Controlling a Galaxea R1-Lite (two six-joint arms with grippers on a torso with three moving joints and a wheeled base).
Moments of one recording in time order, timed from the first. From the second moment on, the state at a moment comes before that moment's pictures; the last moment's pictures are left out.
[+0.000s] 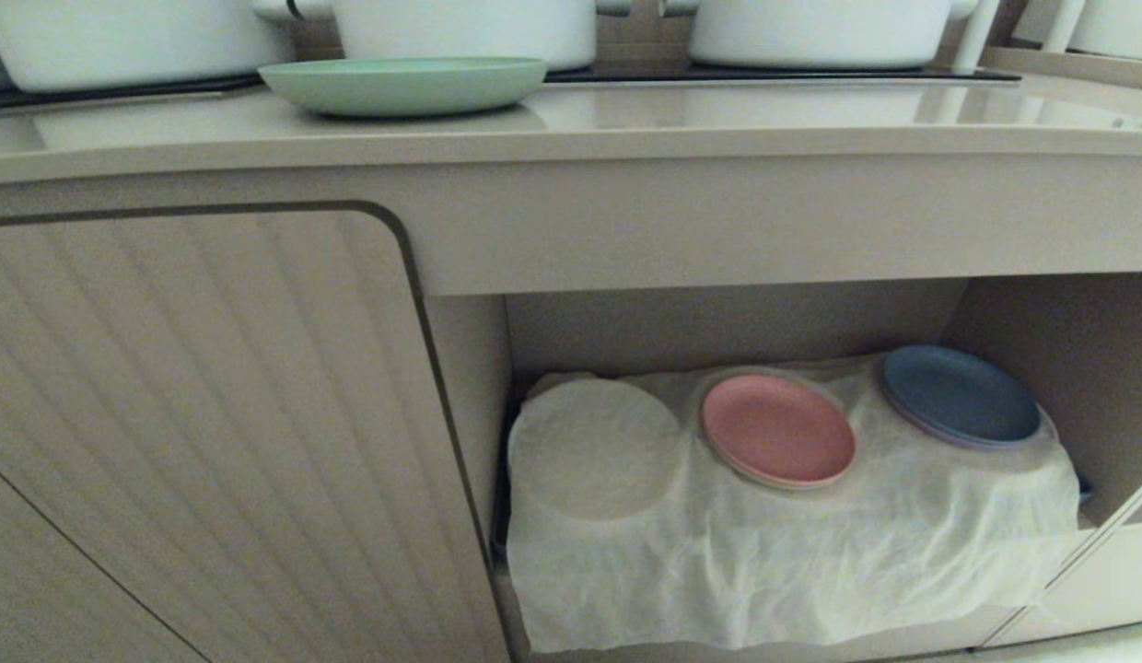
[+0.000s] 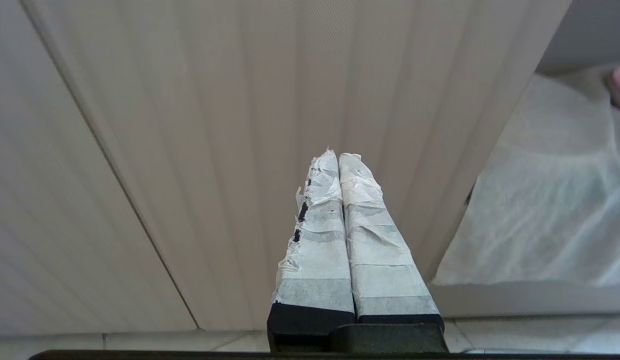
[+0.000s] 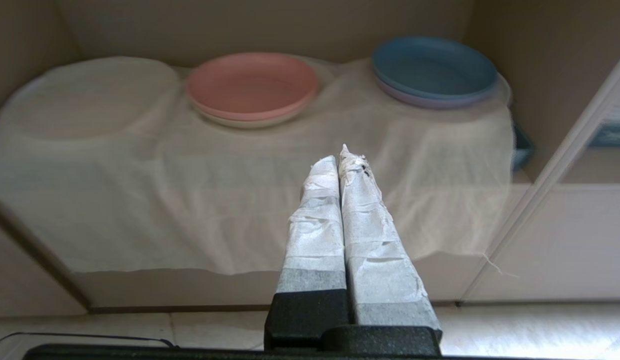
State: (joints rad) left arm 0.00 0.00 0.00 0.00 0.00 -0.05; right arm 0.00 0.00 0.00 0.00 0.02 -0.02
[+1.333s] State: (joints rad) left arm 0.00 0.00 0.00 0.00 0.00 -0.05; right arm 0.00 0.00 0.00 0.00 0.02 -0.02
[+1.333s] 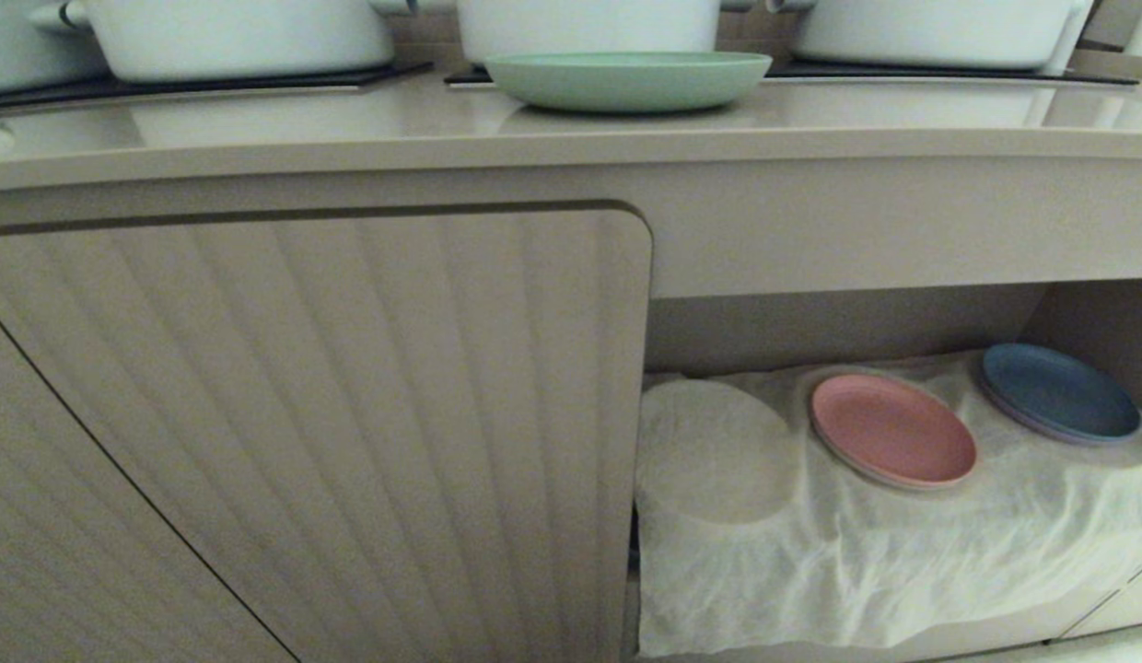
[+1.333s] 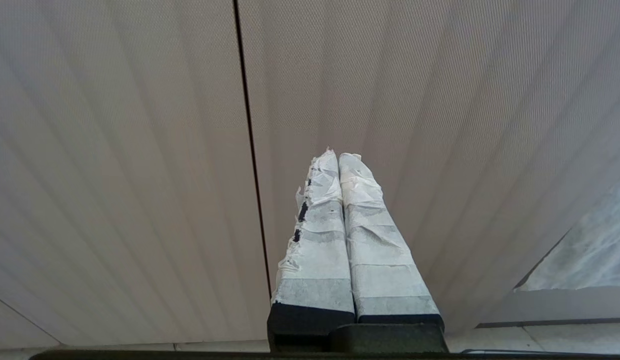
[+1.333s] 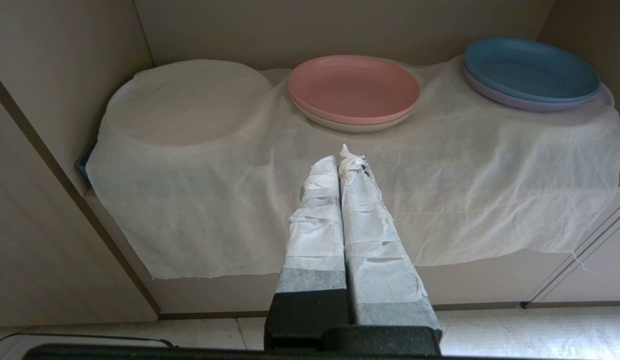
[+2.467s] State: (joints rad) left arm 0.00 0.00 0.00 0.00 0.00 -0.05; right arm 0.00 0.00 0.00 0.00 0.02 -0.02
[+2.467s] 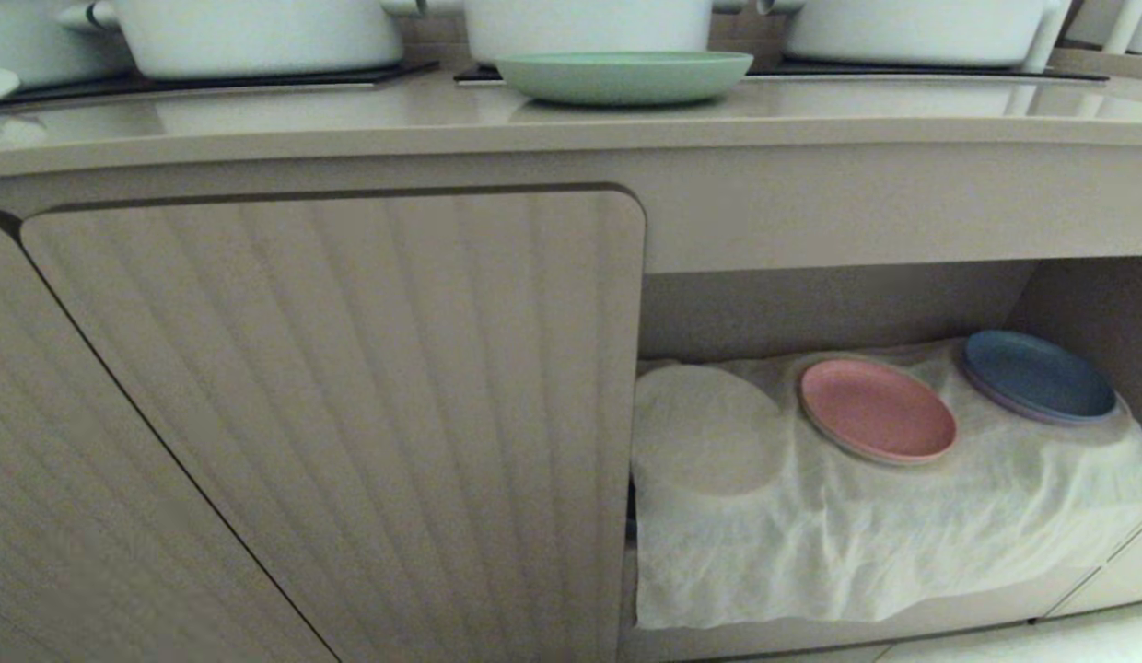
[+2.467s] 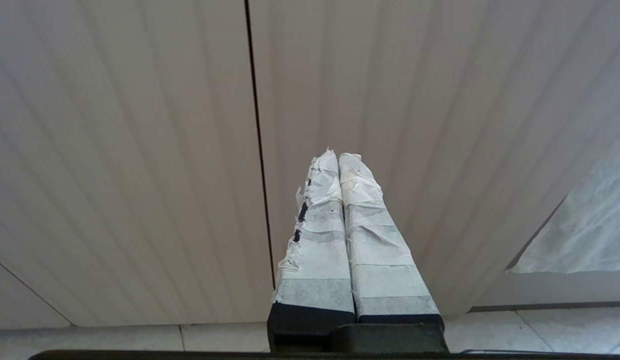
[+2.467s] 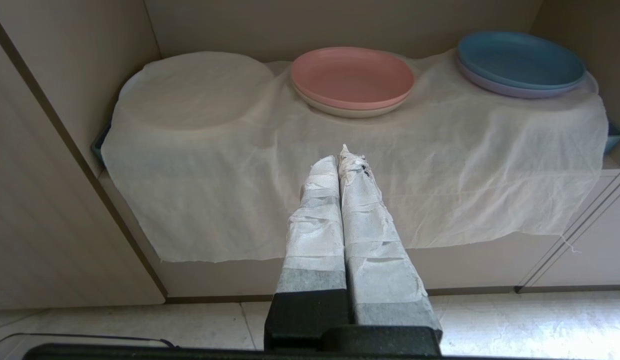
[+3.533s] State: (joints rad) left arm 0.00 0.00 0.00 0.00 0.00 -0.05; right arm 0.00 0.00 0.00 0.00 0.02 -0.03
